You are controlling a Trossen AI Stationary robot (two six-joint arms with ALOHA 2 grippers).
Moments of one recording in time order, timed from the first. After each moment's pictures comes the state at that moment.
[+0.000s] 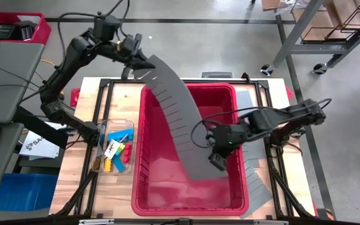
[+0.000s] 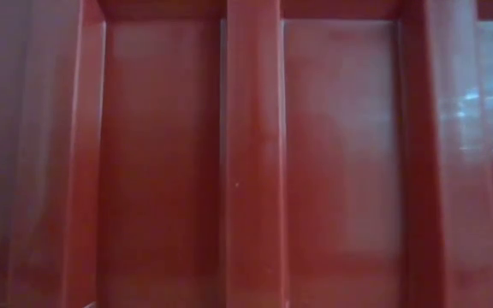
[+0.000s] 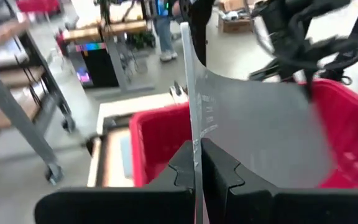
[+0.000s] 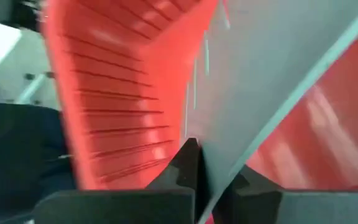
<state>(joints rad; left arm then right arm) 0.76 1.48 1.88 -0.90 0.85 0.54 0.32 1.52 1.67 -1.06 -0.10 0.85</state>
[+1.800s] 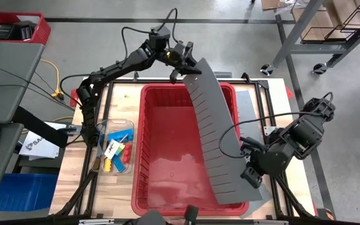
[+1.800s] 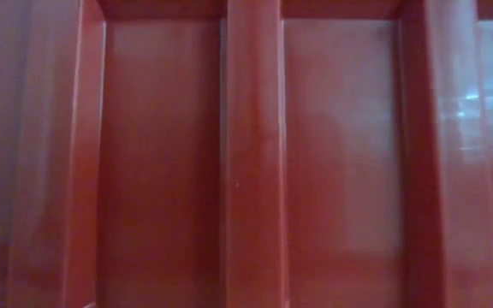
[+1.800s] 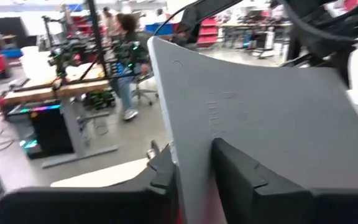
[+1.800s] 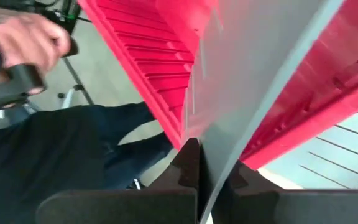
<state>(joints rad) 0.62 1.92 1.87 -0.08 0.95 0.19 0.72 1.47 1.89 -1.34 0.04 1.46</state>
